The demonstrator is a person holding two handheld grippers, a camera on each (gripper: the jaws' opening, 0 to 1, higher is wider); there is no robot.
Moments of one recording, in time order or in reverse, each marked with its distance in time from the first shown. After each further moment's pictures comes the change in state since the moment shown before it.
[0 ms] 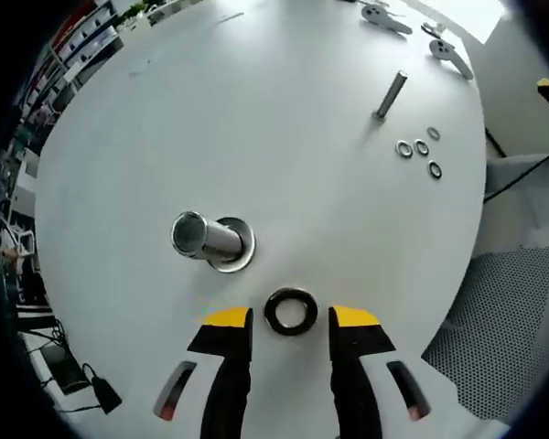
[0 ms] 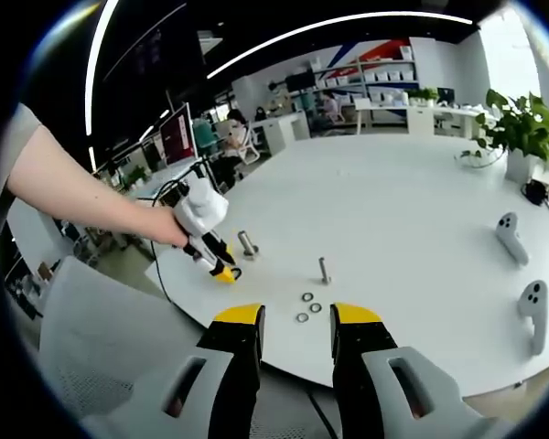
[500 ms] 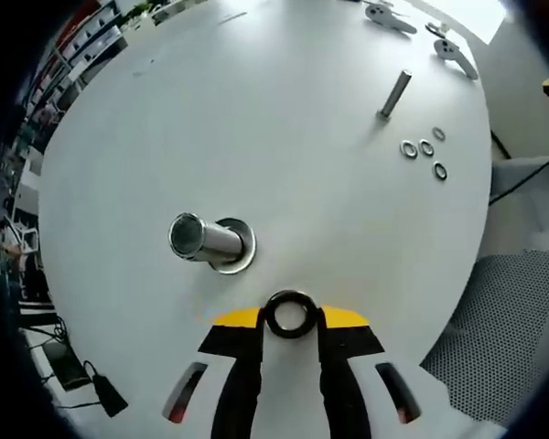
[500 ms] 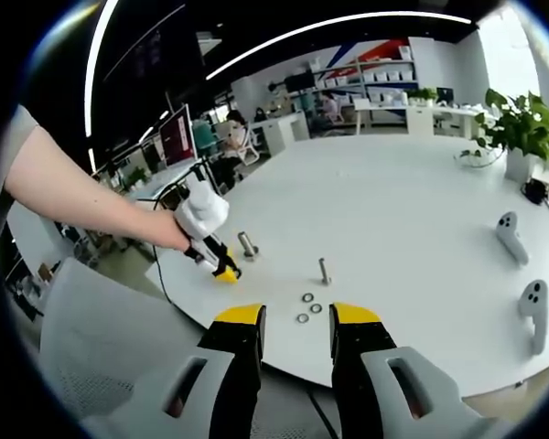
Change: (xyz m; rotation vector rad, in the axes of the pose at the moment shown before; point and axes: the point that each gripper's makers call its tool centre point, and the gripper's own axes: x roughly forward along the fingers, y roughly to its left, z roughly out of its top) left arm 0.005 0.003 -0.001 -0.044 0.011 0.003; right arm 0.000 0.000 0.001 0.000 -0.002 0.002
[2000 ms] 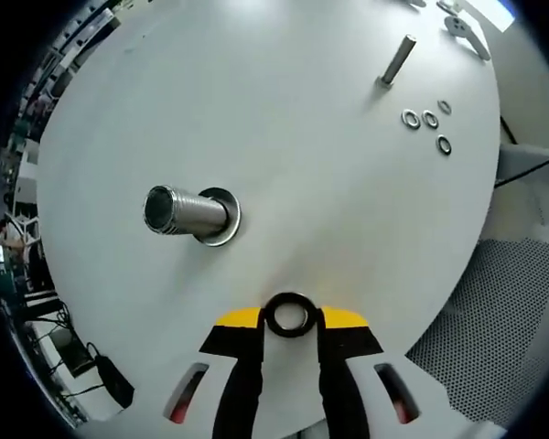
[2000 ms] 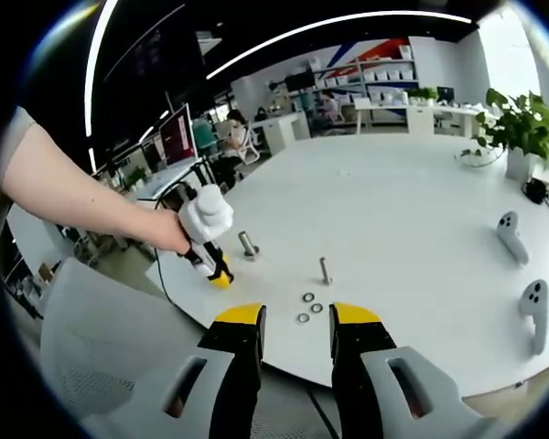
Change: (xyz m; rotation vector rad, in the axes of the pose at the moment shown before) left arm 0.001 0.000 -0.018 0.000 0.132 0.011; right arm 0.000 0.000 0.000 -0.001 0.002 0.002
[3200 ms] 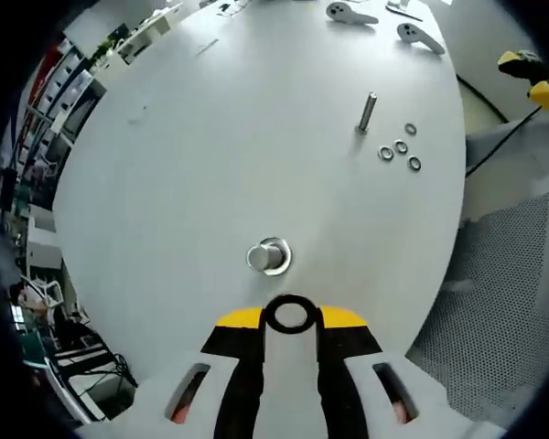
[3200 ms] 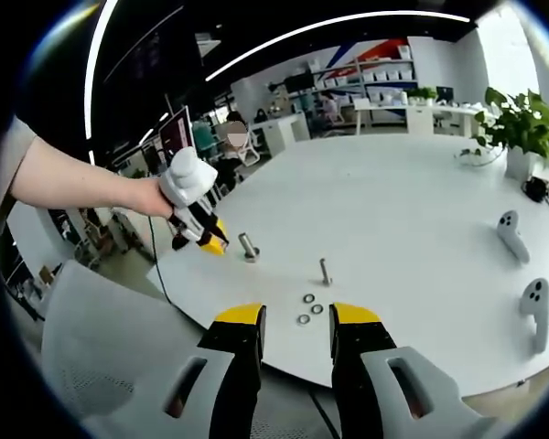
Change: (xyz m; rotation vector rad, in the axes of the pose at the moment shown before) left arm -0.075 0.023 0.029 0.225 -0.130 0.062; right arm 0.000 0.000 0.000 0.012 -0.004 0.002
